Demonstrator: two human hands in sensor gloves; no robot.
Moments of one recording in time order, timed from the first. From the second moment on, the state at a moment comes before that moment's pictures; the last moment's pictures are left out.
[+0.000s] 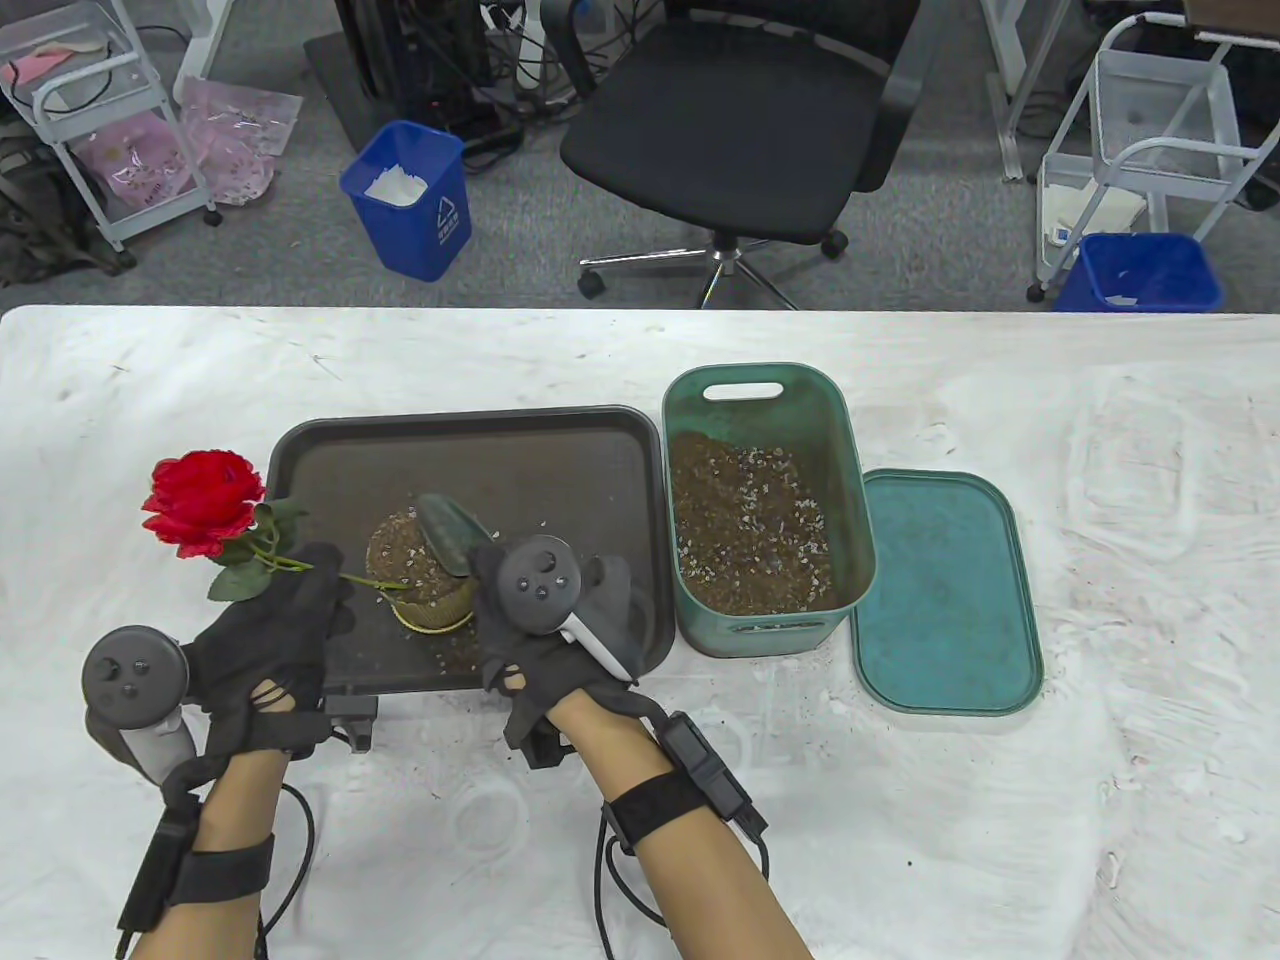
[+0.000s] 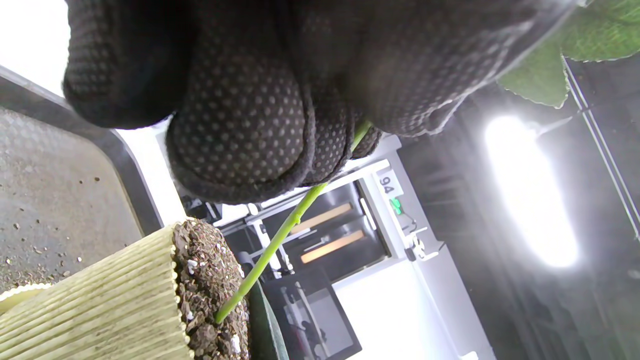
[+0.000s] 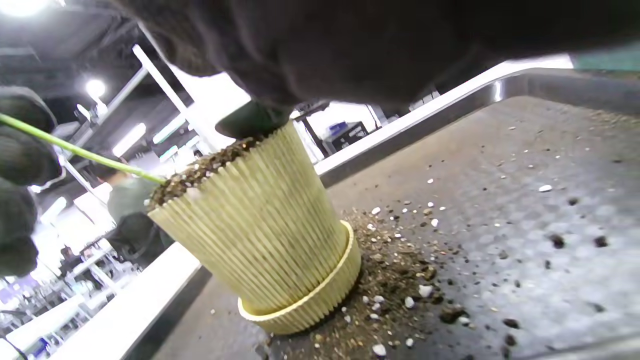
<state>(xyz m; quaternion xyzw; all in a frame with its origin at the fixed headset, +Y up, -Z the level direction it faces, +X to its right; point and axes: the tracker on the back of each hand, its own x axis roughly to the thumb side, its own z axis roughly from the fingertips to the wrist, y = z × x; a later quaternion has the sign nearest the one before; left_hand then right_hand) -0.352 -0.680 -0.217 0.17 0.07 0.55 0.82 -0.083 -0.675 -0.270 0.11 0.07 0.95 0.30</state>
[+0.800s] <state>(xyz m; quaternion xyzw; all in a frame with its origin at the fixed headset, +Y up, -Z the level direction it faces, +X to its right) -0.351 -0.679 -0.218 0.17 0.07 0.55 0.82 -0.126 -0.648 -0.272 0.19 0.06 0.97 0.15</state>
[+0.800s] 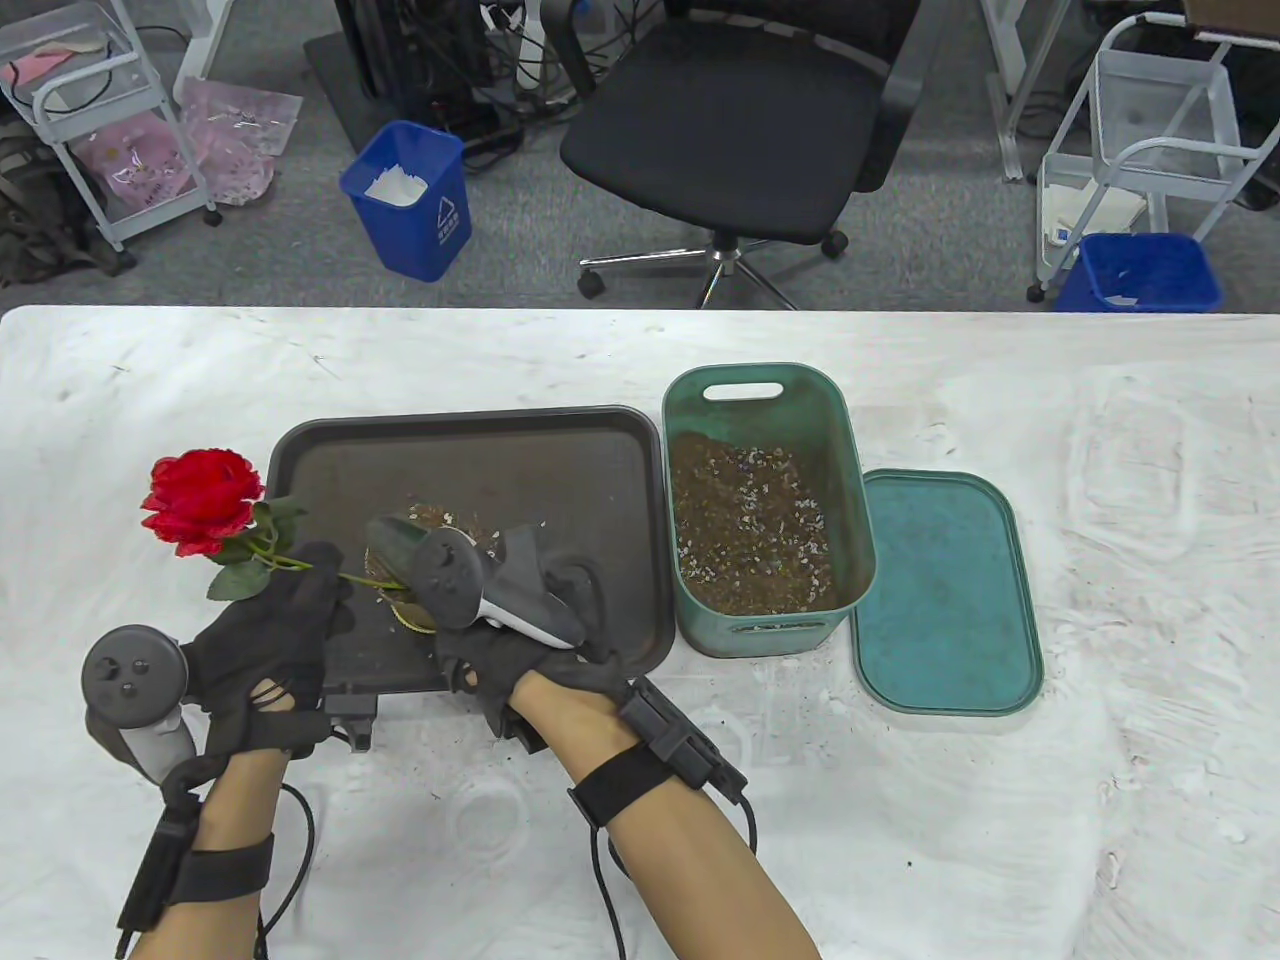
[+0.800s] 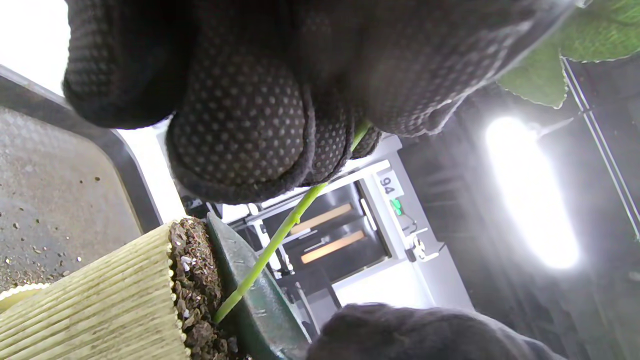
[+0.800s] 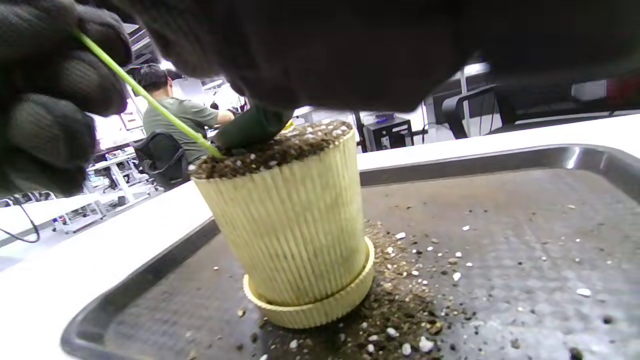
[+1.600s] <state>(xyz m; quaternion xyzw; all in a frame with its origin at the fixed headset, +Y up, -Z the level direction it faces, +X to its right) -0.349 -0.682 -0.220 0.17 0.05 0.56 0.81 -0.062 -0.637 -0.234 0.19 -0.03 0.89 0.40</state>
